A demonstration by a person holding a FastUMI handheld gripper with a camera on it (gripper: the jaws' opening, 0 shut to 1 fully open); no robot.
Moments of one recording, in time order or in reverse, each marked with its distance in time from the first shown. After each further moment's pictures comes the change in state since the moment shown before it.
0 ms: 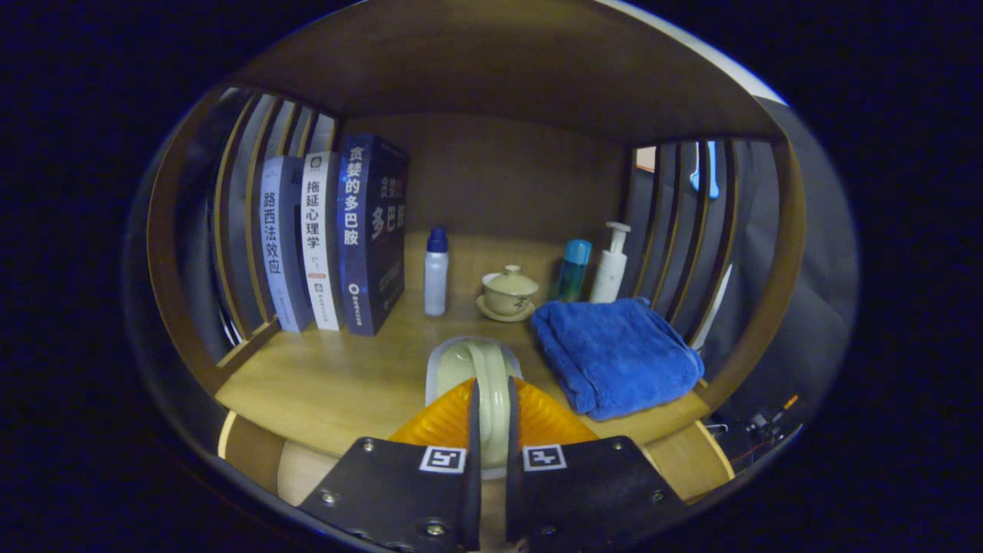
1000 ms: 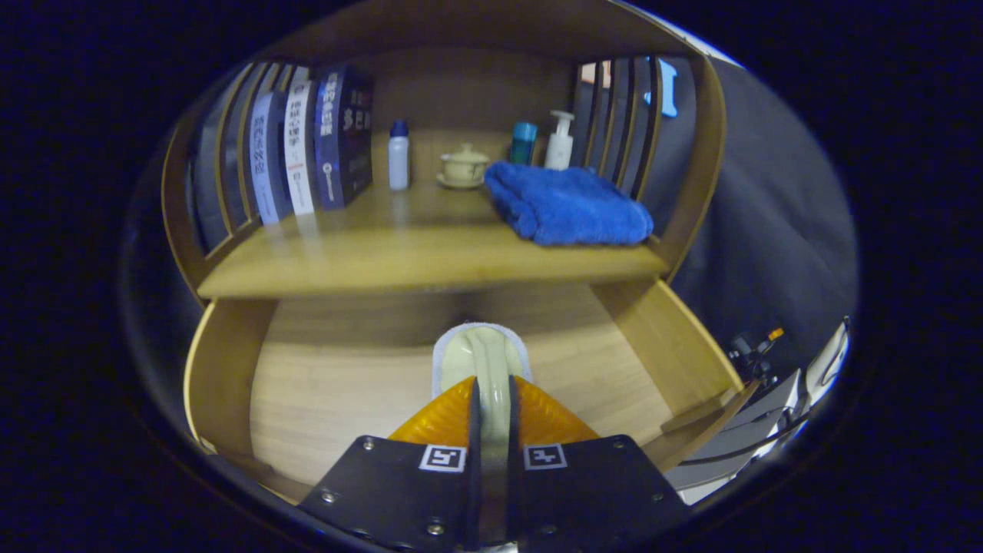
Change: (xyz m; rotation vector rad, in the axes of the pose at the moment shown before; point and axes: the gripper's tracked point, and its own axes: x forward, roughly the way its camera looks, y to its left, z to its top) arm -0.106 -0.048 -0.119 0.032 0.315 -0.138
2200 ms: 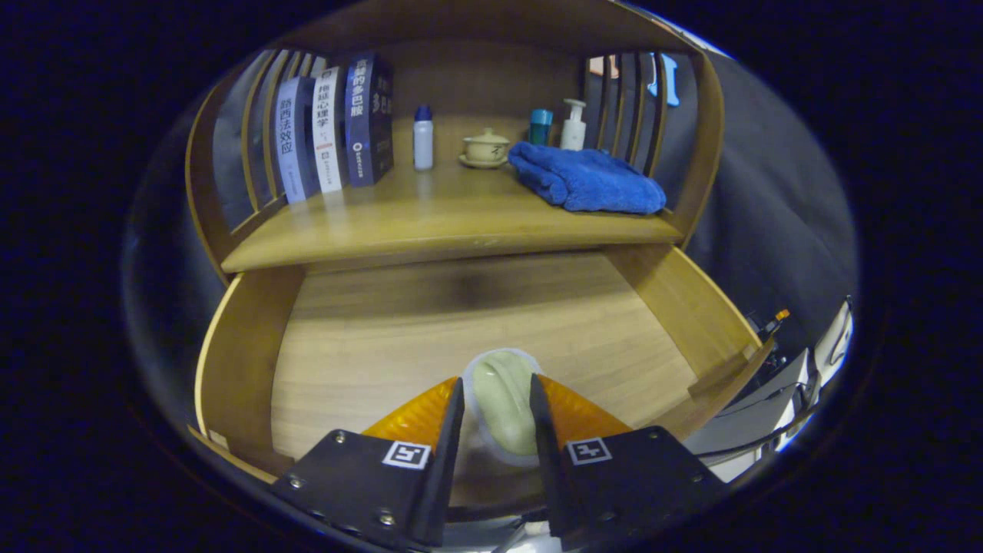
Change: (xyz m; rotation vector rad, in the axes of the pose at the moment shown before) arm 0.000 0.047 -0.063 0.027 0.126 0.040
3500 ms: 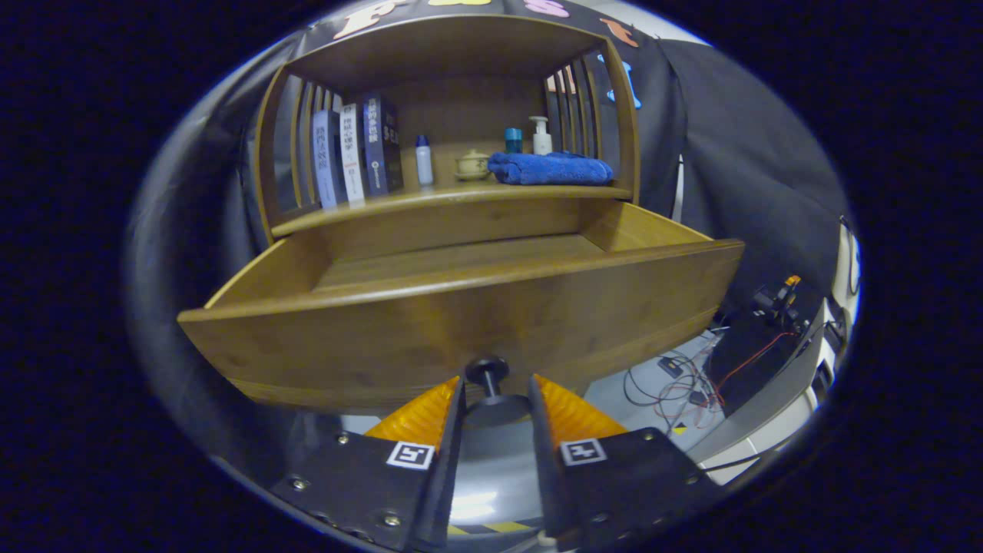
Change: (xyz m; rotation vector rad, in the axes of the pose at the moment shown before) arm -0.055 -0.043 -0.087 0.108 -0.276 0.114
